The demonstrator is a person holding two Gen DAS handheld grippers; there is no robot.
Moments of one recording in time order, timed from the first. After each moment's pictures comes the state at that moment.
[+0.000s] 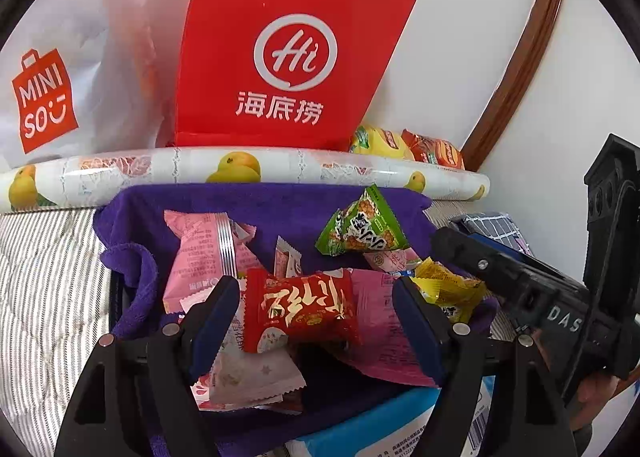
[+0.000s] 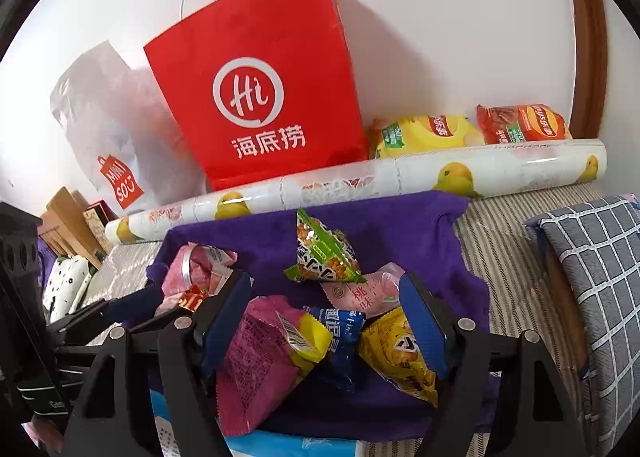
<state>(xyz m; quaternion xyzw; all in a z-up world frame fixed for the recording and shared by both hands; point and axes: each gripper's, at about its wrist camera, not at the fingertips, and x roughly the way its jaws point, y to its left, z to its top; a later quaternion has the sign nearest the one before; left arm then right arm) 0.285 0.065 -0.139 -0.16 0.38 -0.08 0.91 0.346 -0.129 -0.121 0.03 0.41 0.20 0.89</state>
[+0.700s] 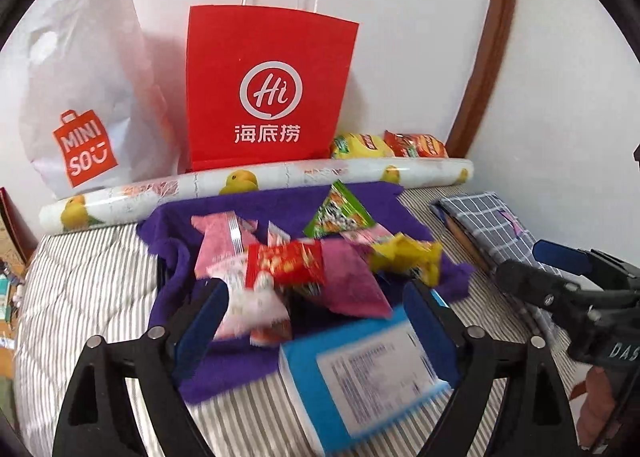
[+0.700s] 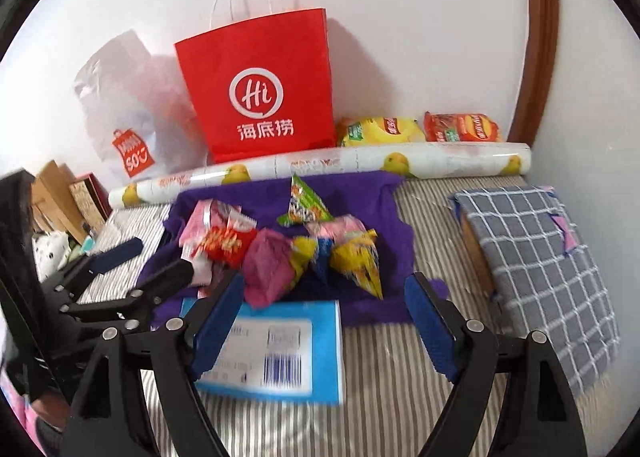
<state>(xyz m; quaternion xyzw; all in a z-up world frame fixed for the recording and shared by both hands) 0.205 0.041 -0.086 -0.09 0.37 -0.07 0.92 0.237 -0.147 -0.050 -0.04 0.43 0.13 0.89</state>
